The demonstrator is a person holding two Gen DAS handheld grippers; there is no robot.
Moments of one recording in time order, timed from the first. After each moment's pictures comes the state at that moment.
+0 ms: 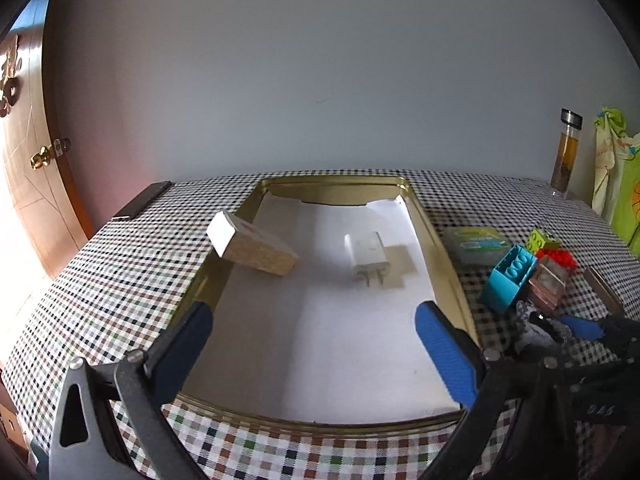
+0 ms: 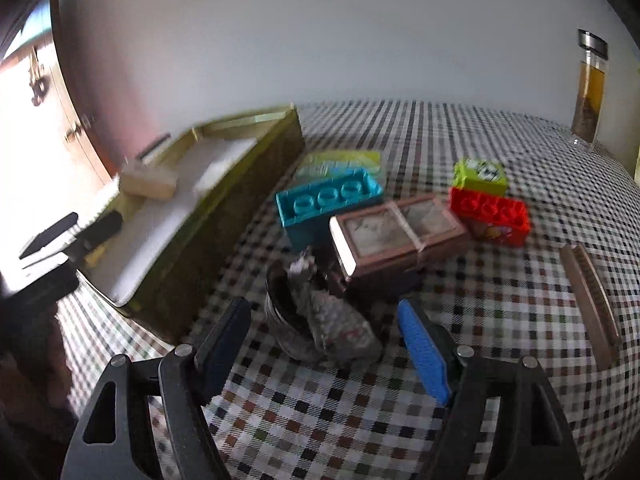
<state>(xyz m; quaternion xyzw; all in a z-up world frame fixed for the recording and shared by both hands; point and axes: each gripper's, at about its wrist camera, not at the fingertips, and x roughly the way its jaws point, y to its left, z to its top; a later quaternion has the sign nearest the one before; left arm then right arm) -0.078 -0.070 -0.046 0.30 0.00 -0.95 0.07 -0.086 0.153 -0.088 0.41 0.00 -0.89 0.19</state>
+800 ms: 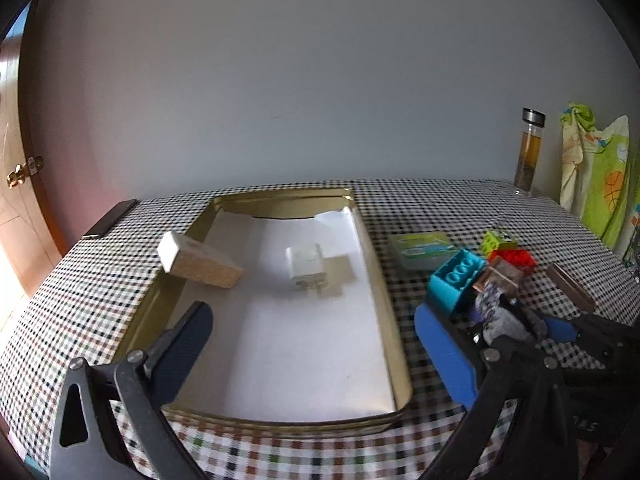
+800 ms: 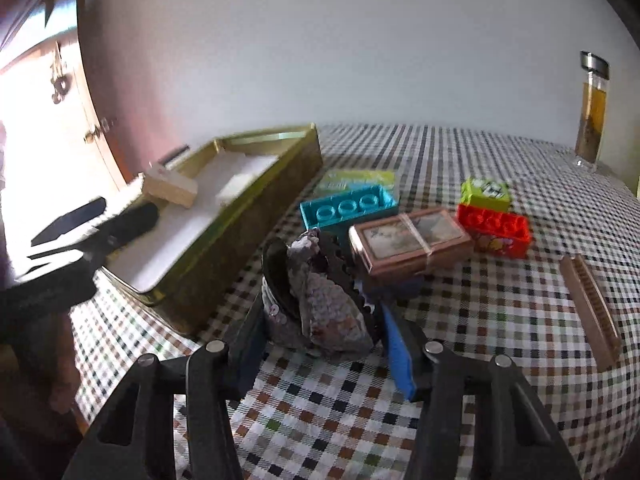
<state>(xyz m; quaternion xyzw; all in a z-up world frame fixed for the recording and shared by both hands) -0.073 -0.028 -0.038 0.28 -0.01 -0.96 0.01 -0.049 0.178 -0.068 0.33 -0.02 -0.92 0.21</state>
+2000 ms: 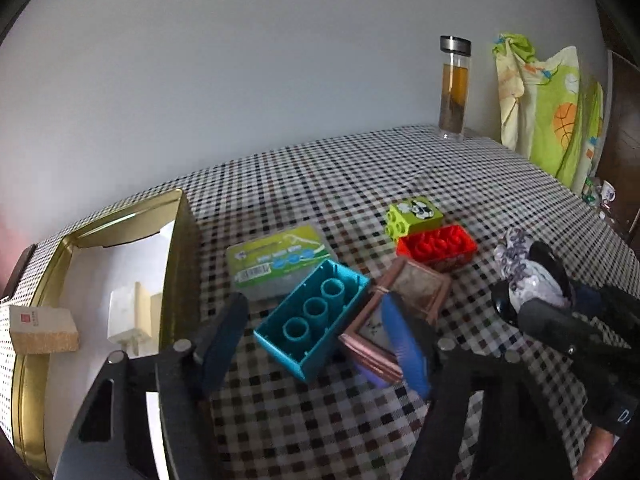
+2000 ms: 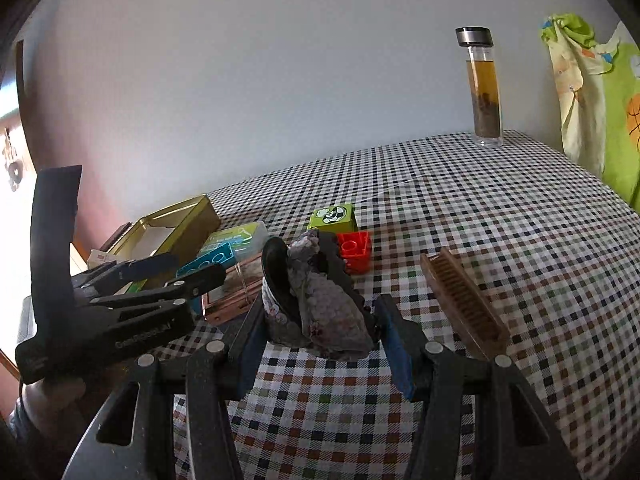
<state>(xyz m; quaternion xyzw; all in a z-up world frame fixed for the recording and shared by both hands) -0.154 0.084 -0.061 0.34 -0.07 -0.93 -0.12 -0.060 0.265 -0.064 0.30 -0.10 -0.94 0.10</state>
